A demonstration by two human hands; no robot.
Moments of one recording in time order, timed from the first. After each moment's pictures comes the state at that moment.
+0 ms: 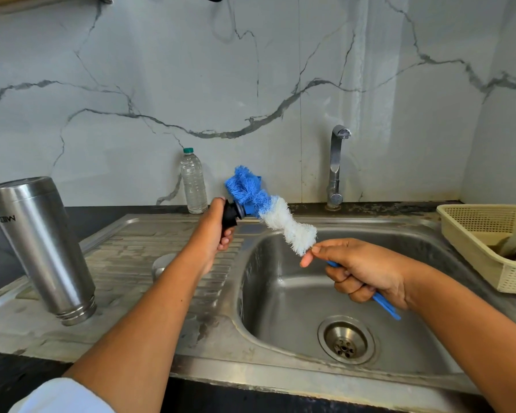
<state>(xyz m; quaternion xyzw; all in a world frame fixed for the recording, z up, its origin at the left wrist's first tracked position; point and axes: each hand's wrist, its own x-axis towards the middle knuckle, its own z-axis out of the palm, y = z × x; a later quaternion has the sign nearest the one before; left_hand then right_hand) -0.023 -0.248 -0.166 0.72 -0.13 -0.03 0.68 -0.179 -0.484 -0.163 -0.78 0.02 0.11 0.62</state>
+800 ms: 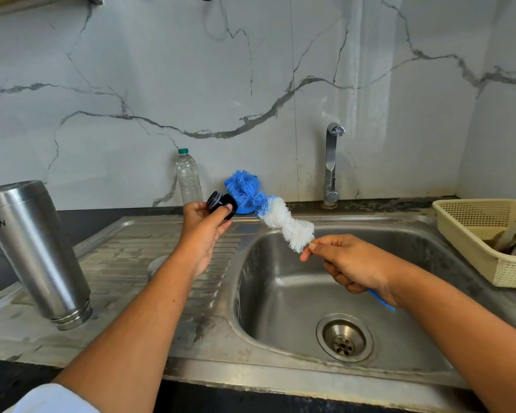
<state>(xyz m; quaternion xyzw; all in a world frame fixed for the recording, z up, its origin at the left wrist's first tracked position) -0.008 -0.249 -0.174 0.58 -0.13 0.03 0.81 -0.172 -0.483 -0.173 -0.82 0.05 0.00 0.57</state>
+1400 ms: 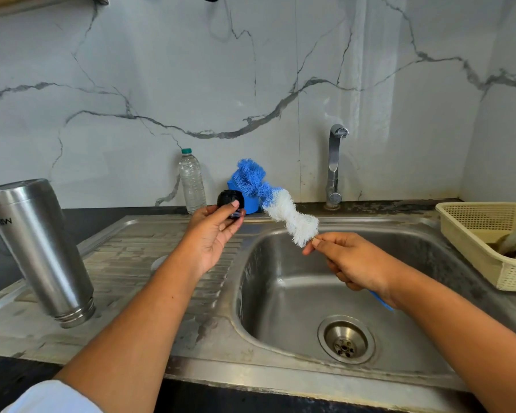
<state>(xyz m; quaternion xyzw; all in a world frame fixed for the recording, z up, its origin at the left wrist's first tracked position) -0.012 -0.250 -0.166 0.49 -0.11 -0.08 0.86 -0.170 -0.481 -0.174 -0.83 0.03 -0.05 0.55</state>
